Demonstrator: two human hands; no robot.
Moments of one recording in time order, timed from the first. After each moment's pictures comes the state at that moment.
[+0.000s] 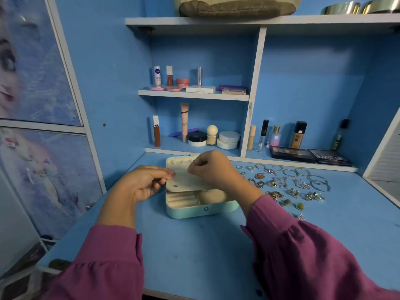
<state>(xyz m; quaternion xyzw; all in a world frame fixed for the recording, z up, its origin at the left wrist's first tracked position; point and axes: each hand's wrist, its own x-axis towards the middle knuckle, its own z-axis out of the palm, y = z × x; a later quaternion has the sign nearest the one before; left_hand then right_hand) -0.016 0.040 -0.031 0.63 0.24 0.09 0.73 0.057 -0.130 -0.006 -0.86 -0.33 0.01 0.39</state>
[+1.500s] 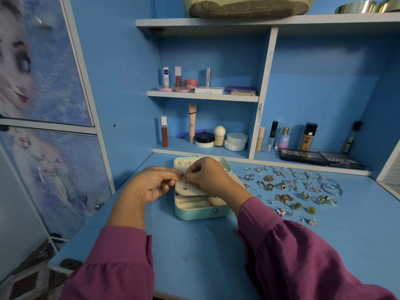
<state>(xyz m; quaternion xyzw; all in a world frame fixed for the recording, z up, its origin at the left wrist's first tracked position) -0.016 0.041 -0.032 0.63 0.24 0.09 0.73 0.055 -0.098 -0.021 -0.85 -0.34 0.06 0.40</state>
